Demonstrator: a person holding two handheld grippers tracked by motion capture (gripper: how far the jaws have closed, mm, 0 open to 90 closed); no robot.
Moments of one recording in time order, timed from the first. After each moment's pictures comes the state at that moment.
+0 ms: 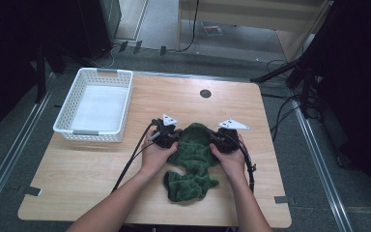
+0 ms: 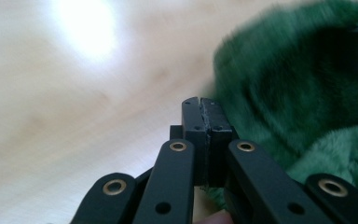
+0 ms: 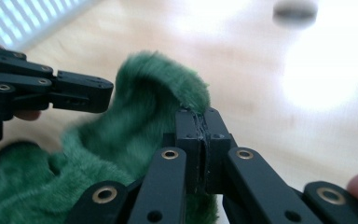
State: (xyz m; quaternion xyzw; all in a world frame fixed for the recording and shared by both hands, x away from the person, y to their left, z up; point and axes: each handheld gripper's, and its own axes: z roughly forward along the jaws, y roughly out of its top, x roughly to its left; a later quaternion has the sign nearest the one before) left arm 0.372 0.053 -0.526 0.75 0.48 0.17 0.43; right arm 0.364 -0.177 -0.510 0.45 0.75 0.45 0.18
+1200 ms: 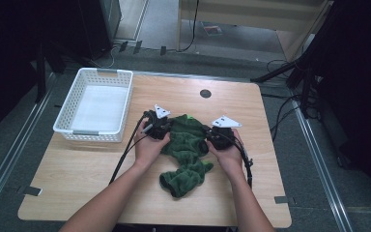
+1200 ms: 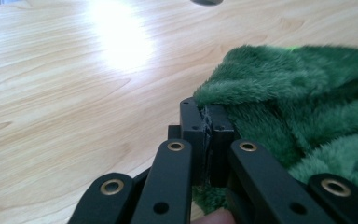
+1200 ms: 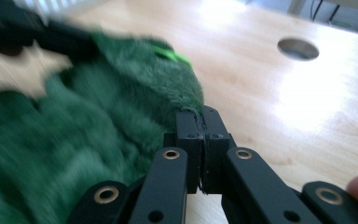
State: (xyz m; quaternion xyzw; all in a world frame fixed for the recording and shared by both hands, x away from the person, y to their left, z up) left arm 0.387 0.071 -0.518 0.75 0.48 0.22 0.40; right arm 0.375 -0.162 -0.514 0.39 0.79 0.42 0.22
